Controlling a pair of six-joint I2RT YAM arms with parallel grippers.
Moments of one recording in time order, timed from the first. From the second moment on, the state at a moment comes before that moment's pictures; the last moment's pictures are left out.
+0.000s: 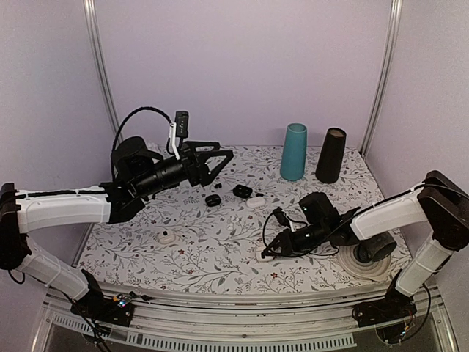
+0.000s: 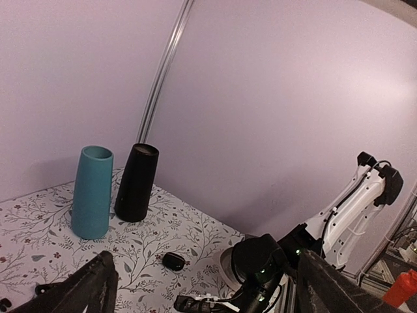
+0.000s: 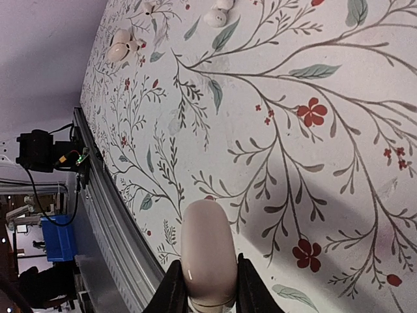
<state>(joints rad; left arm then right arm) -0.78 1.36 0.85 0.67 0.30 -0.41 0.80 1.61 0.66 0.16 -0.53 0.66</state>
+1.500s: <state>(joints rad) -0.77 1.34 0.82 0.51 0.21 -0.41 0.80 1.42 0.79 -0.03 -0.19 0.65</state>
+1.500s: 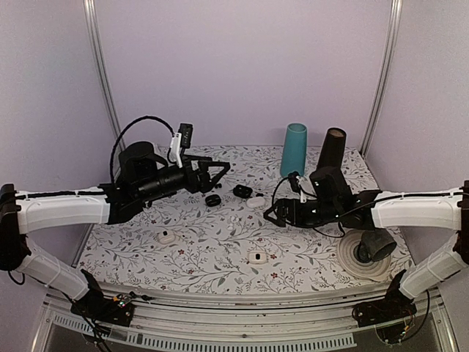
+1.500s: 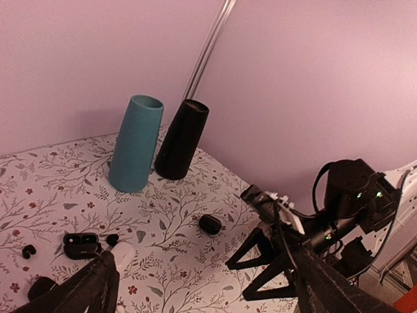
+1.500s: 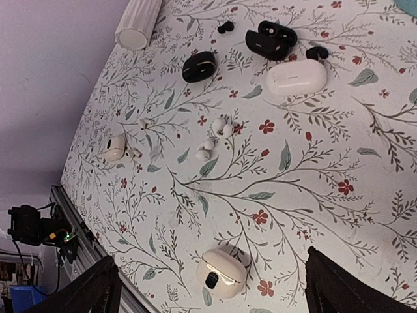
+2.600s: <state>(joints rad) -0.78 2.06 1.42 -0.07 0.02 -0.27 0.79 1.15 0.78 -0.08 0.09 0.67</state>
